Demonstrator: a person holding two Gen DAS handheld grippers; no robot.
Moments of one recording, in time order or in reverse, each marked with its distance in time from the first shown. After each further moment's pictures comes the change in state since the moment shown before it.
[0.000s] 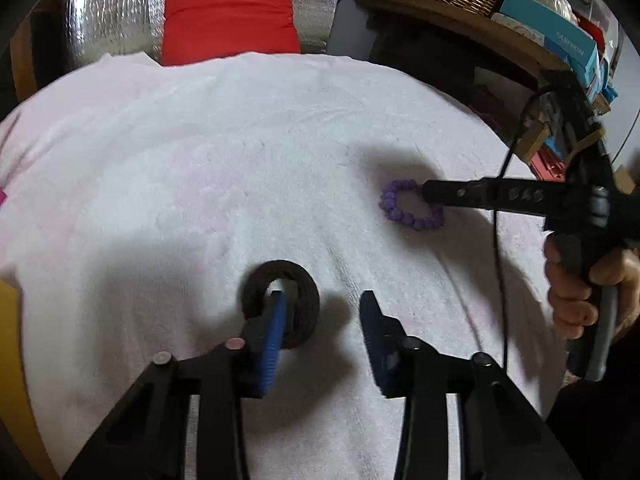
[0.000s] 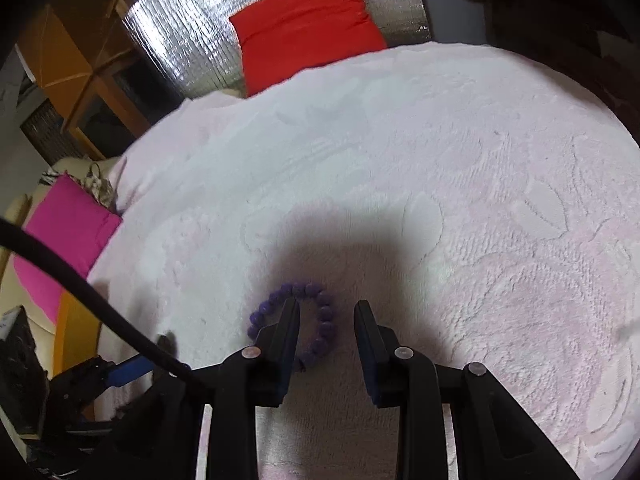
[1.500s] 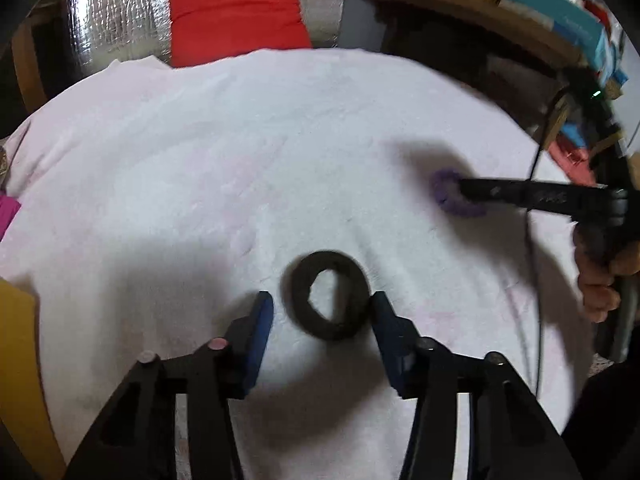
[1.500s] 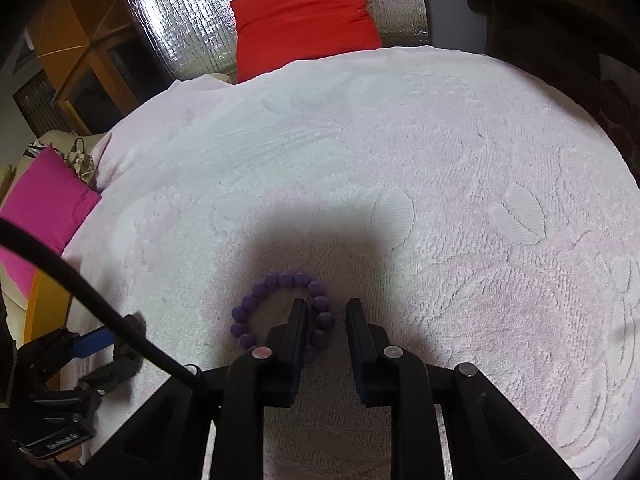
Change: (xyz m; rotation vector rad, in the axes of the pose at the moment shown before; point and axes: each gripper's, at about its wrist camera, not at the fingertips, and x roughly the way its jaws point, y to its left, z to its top) left arm 0.003 0.008 -0.004 0.029 0.017 0.093; right arm 0.002 -0.009 -0.004 -0.071 0.004 -0.077
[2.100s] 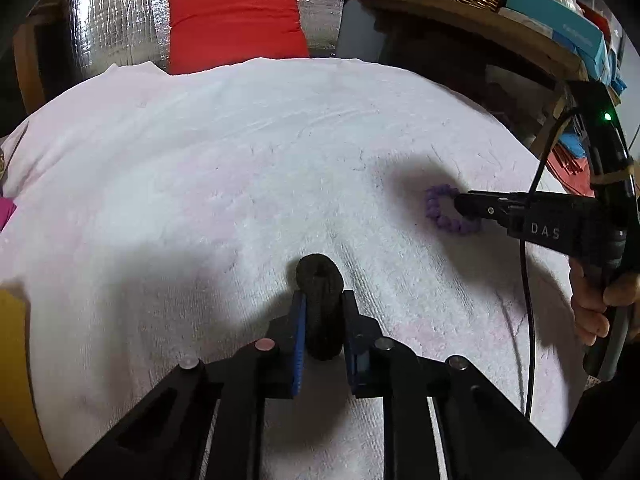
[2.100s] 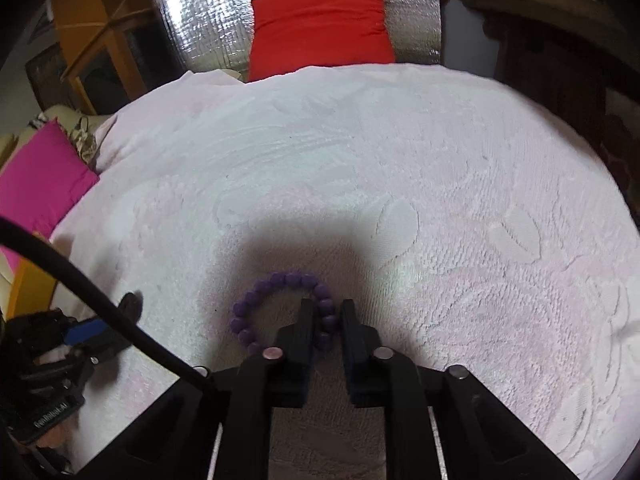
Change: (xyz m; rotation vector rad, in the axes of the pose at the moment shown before) left arm 0.003 -0.010 0.008 -0.017 -0.042 -0.017; right arm -0.003 0.012 -0.005 -0.112 -0.043 -0.055
